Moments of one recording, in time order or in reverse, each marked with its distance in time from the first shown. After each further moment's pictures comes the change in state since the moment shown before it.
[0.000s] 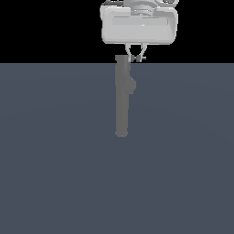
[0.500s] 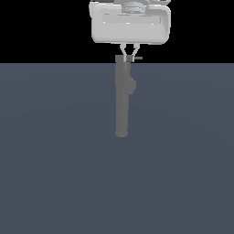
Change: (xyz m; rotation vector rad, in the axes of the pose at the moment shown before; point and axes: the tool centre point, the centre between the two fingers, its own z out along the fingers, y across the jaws) arm -0.014 -0.025 0.001 0.001 0.016 -0.027
